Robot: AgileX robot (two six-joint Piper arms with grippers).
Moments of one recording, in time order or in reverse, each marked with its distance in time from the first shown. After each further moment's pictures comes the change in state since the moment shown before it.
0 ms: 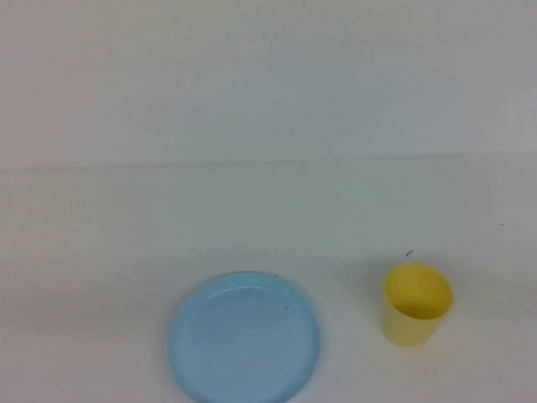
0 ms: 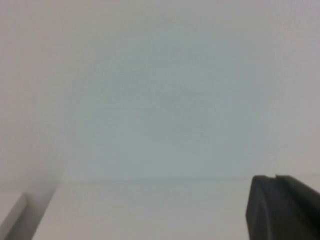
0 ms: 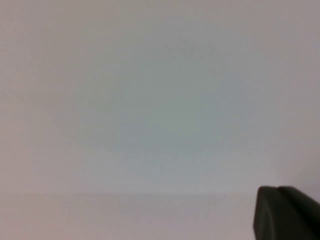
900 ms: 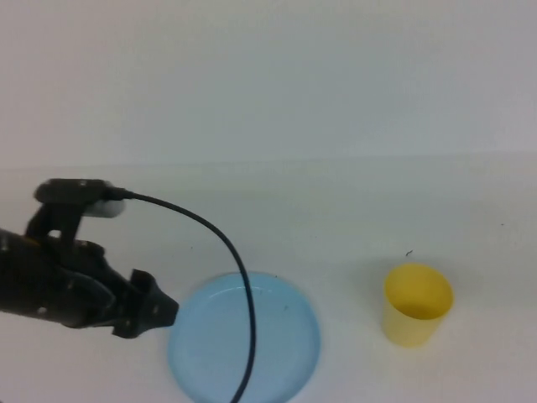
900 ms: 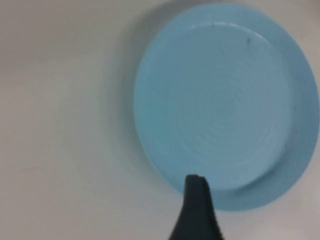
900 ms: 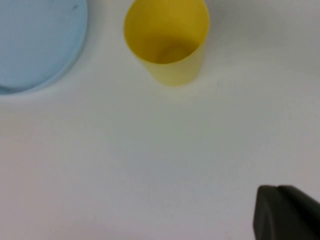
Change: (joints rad) right arm 0.000 0.790 -0.371 0.675 0.713 -0.675; left arm -0.101 1.128 -0.571 -0.624 0.646 0.579
